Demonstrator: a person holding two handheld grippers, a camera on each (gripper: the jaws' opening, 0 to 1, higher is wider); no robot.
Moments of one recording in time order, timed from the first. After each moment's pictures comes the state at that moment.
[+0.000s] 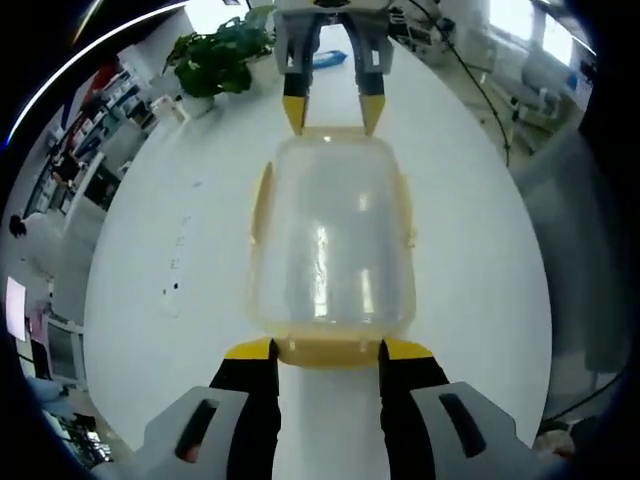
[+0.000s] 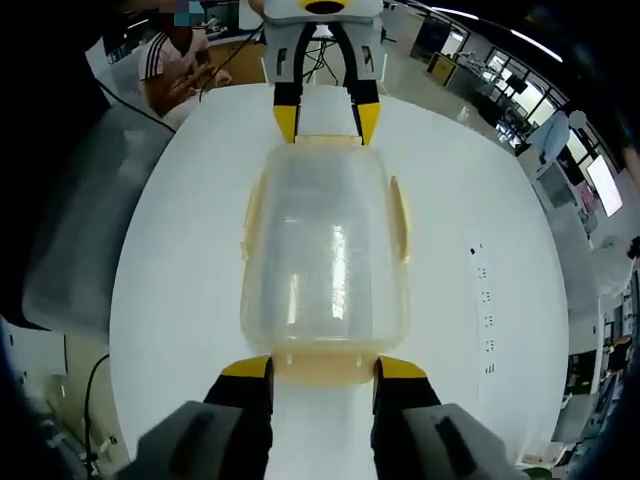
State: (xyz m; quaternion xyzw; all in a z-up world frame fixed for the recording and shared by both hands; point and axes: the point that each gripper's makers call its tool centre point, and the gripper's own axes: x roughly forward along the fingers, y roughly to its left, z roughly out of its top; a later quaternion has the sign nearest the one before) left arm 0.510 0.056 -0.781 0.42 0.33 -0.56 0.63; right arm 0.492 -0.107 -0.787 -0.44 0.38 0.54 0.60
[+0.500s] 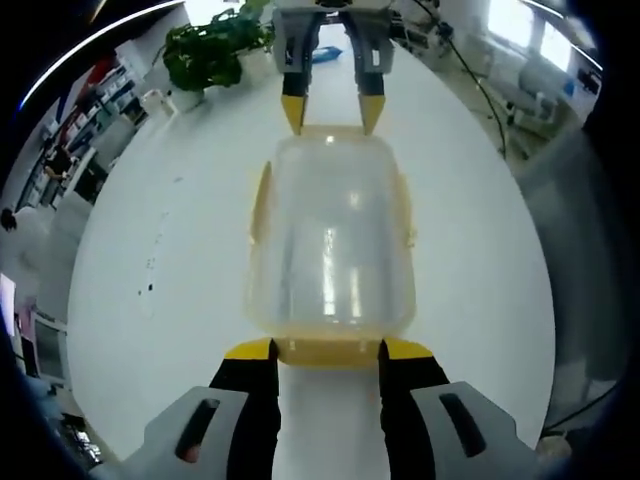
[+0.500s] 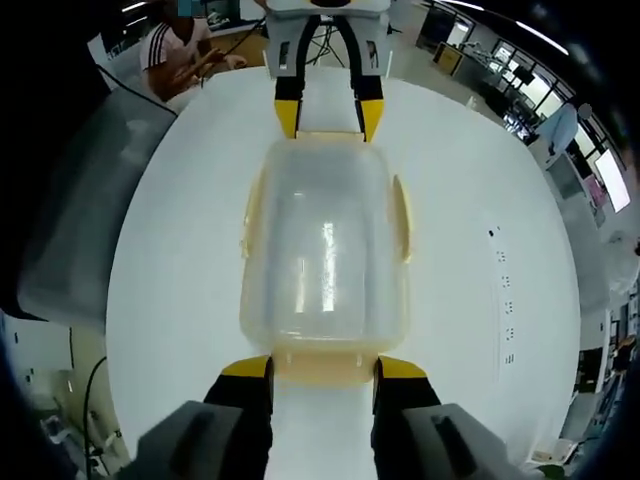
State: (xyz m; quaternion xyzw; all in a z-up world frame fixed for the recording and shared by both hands) left arm 0.502 0.046 -0.817 0.40 0.34 -0.58 0.62; right arm 0.485 -0.118 -0.819 -0.44 0.40 0.55 0.58
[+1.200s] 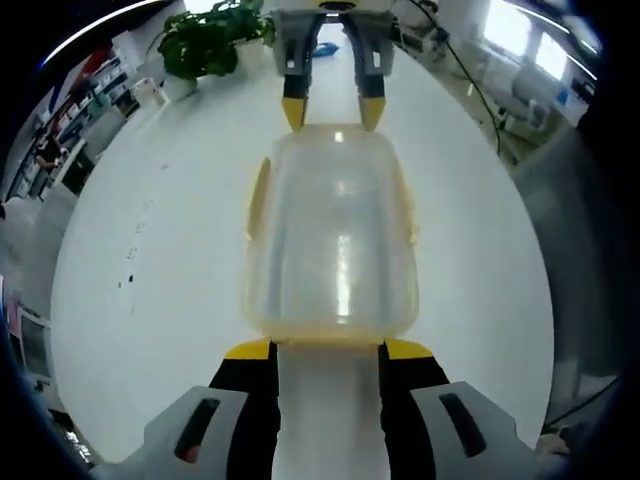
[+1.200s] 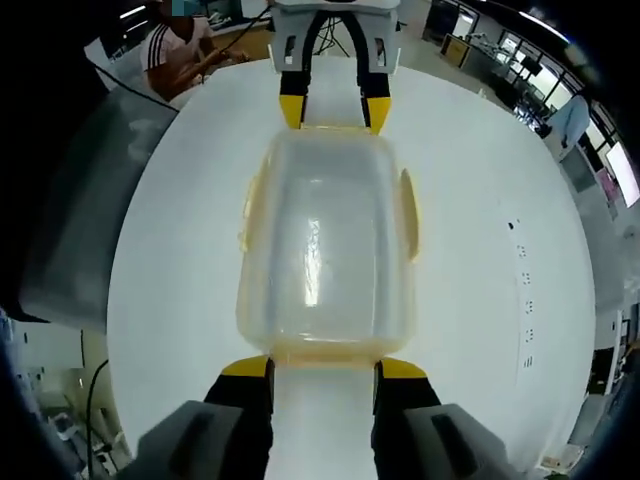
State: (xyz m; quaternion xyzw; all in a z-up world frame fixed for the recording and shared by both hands) left arm 0.504 0.049 -0.831 0.39 0.37 -0.59 0.61; right arm 0.486 -0.115 -0.835 -0.43 0.43 0.56 0.56
